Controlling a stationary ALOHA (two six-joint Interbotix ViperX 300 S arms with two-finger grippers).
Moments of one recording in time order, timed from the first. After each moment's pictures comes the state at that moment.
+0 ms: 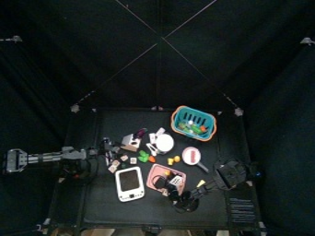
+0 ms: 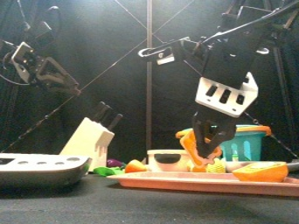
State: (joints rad) left arm 0.27 -0.79 1.27 0.18 -0.23 -0.07; right arm 0.47 0.42 0.27 -0.89 1.30 1.42
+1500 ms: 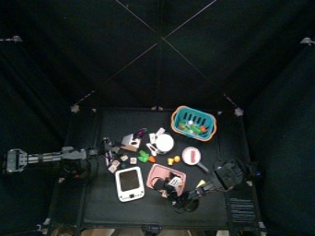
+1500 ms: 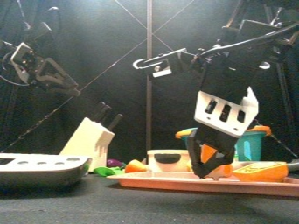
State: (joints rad) left arm 0.27 -0.79 1.27 0.18 -0.22 -0.07; right arm 0.48 0.46 0.25 -0.91 1.21 1.42
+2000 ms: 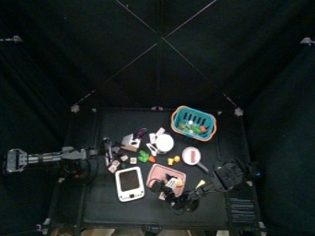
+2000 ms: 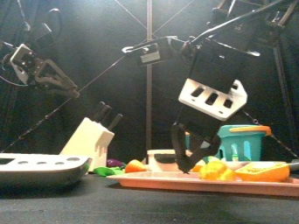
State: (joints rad) left arm 0.27 -0.79 1.27 0.18 -0.21 -0.07; right arm 0.50 0.46 0.20 -0.92 1.17 1.42
